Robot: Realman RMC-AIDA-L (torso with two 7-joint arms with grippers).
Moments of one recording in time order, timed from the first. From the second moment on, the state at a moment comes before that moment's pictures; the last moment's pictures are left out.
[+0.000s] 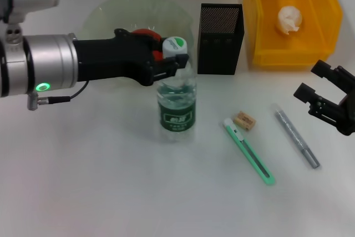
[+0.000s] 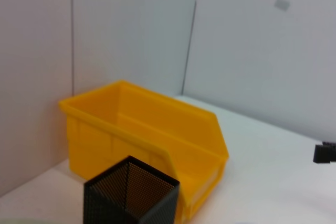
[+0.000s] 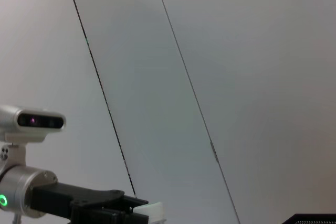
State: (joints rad) left arm -0.25 -2.07 1.48 1.46 1.86 1.14 -2.05; right arm 0.28 2.08 -0.46 -0.36 -1.71 -1.77 1.01
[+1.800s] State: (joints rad) left arm -0.37 -2.08 1.29 0.33 0.95 1.41 -0.69; right arm 0.34 2.08 -0.46 -0.27 -1.71 -1.73 0.98
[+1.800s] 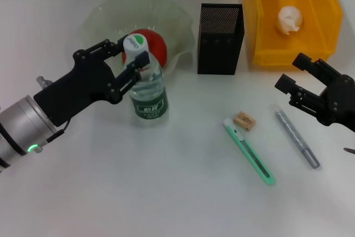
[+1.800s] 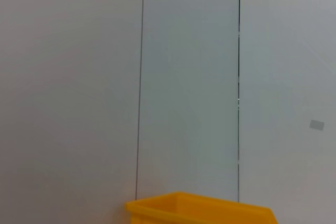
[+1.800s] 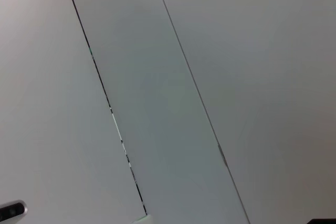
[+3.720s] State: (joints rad) left arm -0.29 -1.94 1.20 0.46 1.39 1.73 -1.06; right arm 0.64 2.02 -0.94 -1.37 -2.17 -1.95 2.49
